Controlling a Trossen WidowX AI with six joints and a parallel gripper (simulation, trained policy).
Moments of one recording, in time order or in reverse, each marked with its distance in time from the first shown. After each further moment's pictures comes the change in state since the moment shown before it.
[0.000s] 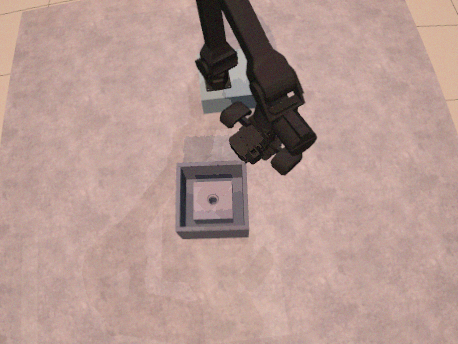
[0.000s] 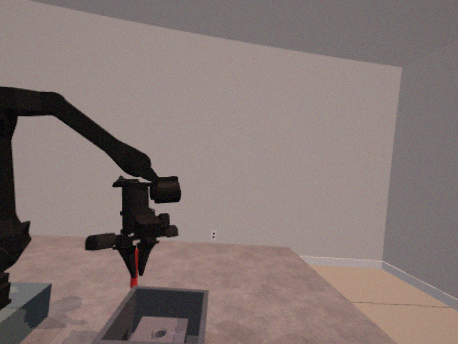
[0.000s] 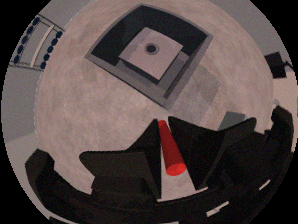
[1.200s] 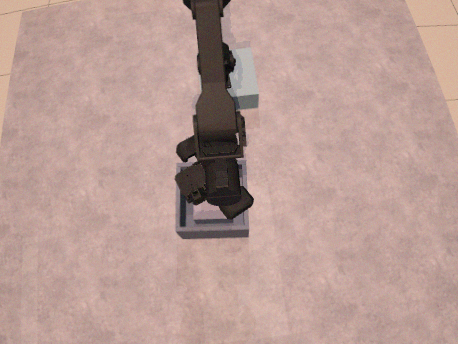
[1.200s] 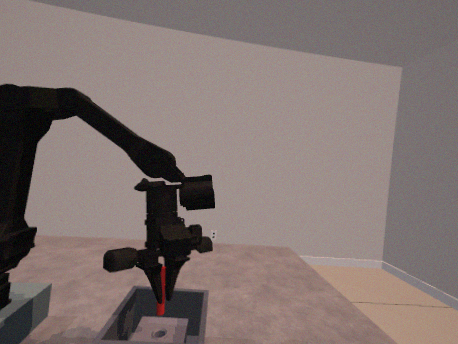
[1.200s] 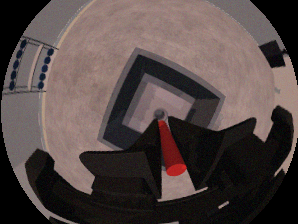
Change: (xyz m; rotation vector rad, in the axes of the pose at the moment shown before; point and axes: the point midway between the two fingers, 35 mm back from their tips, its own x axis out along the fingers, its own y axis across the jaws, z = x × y) arm 0.026 -0.008 0.126 0.141 0.006 -0.012
